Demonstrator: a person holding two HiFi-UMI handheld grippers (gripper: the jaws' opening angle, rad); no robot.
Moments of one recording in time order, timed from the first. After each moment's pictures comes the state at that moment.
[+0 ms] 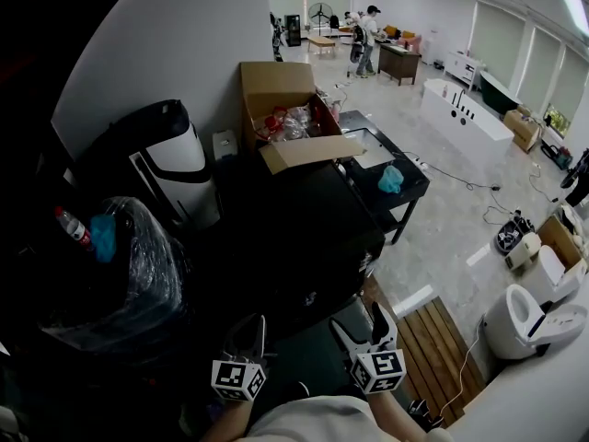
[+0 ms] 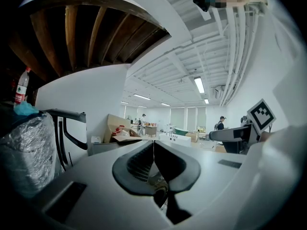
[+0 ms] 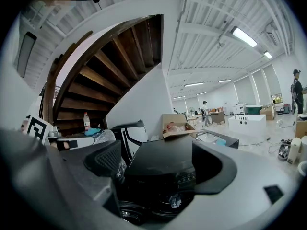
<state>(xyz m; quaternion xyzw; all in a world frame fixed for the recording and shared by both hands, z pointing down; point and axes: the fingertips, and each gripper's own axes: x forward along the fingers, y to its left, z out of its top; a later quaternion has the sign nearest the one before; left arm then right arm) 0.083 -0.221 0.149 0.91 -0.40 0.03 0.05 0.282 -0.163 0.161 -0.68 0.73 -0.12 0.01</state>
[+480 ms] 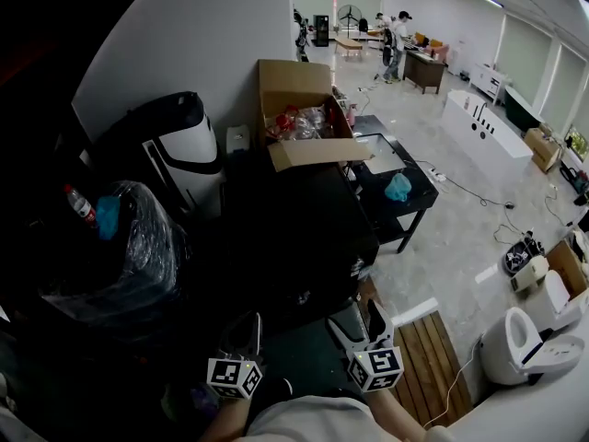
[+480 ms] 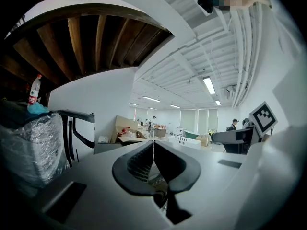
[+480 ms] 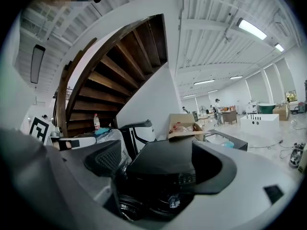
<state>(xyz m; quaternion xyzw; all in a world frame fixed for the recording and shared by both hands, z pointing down) 0.129 -0.189 0.139 0.88 -0.47 0.02 0.06 0.335 -0.155 0.150 -0.62 0.77 -0.12 0.01</state>
